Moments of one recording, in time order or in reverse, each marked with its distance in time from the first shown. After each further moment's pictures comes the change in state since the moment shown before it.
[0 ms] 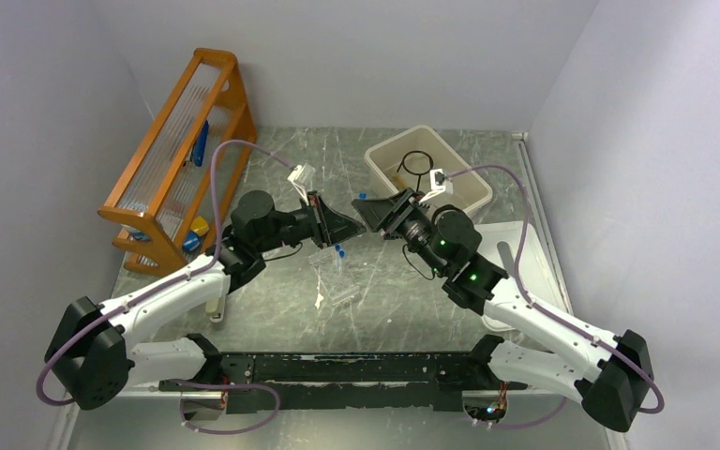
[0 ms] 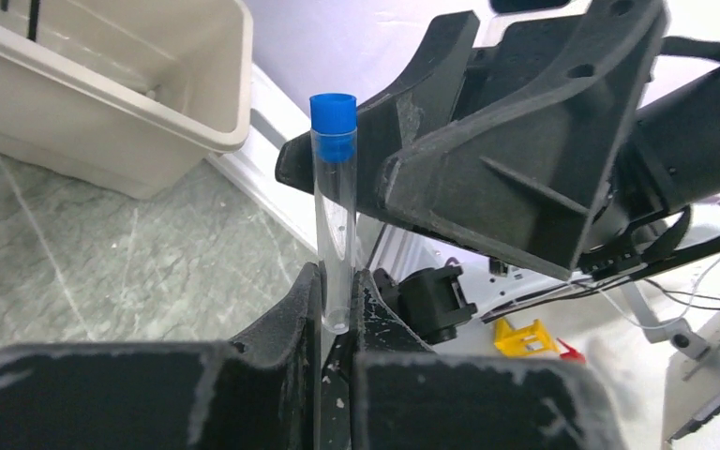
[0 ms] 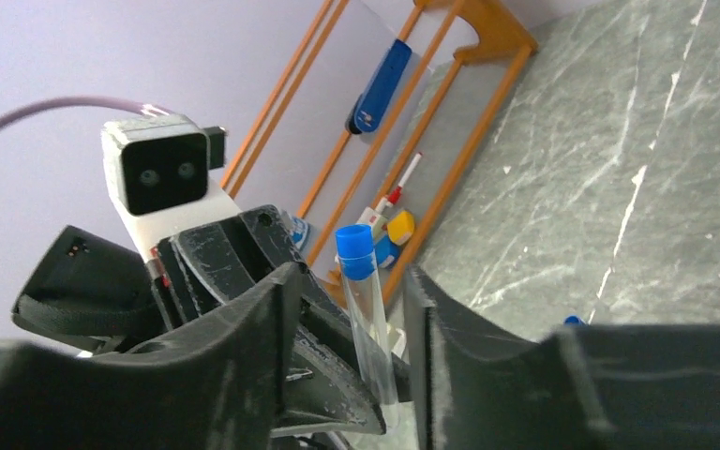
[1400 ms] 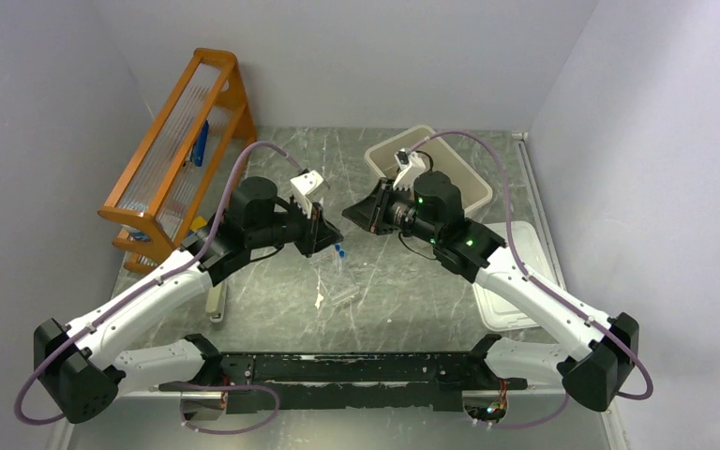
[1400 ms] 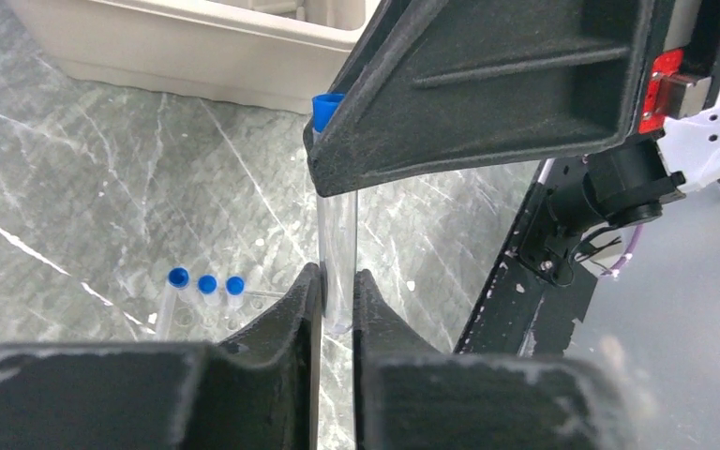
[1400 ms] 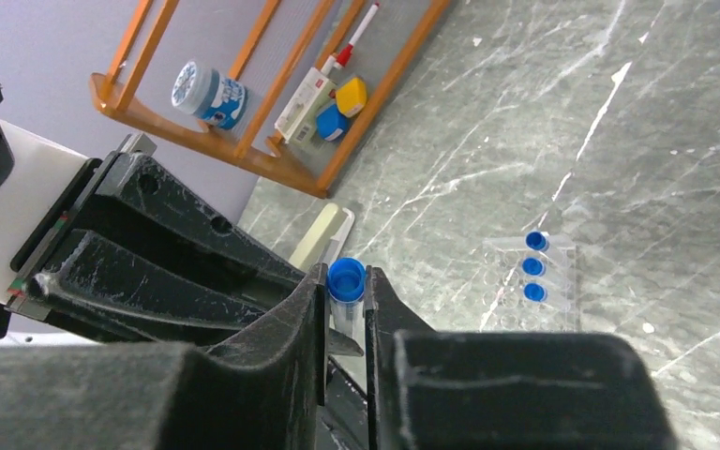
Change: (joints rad) left arm -0.002 -0.079 0.224 -0.689 -0.090 0.621; right arm -0.053 0.170 0.330 -0.497 -0.264 -0.177
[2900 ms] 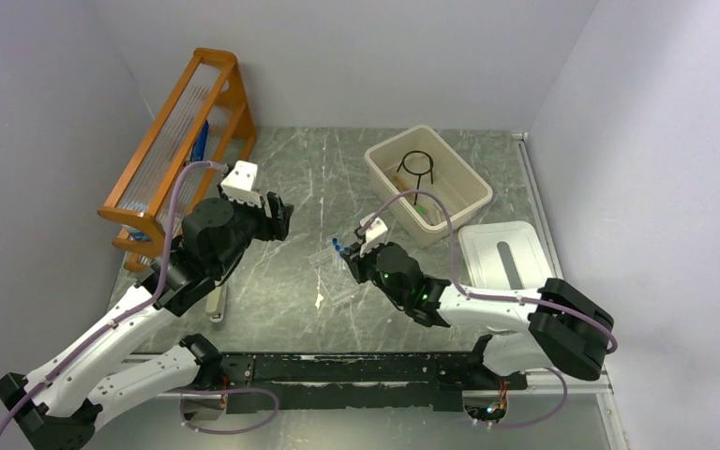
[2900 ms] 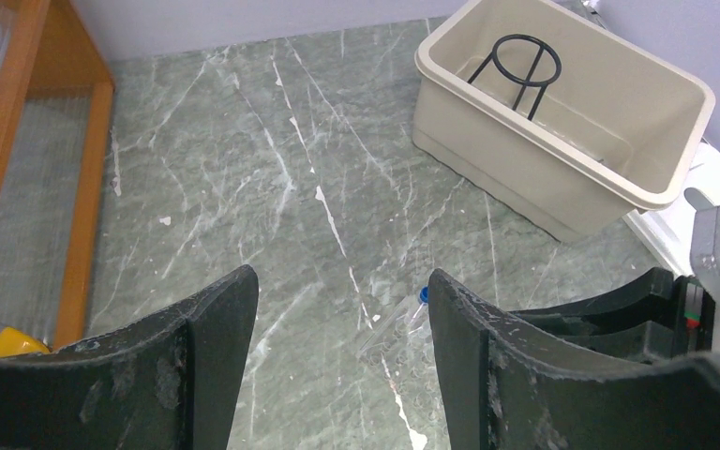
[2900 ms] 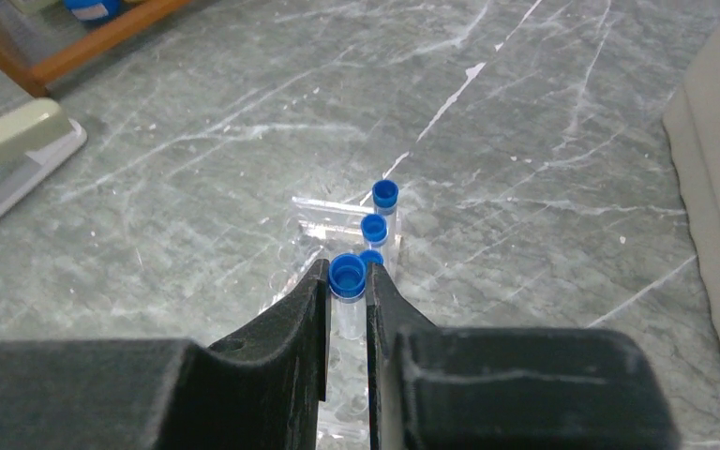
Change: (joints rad) left arm -0.002 -0.278 -0.068 -0.047 -0.731 -0.020; right arm 0.267 0.154 -0.517 0.695 0.449 -0.534
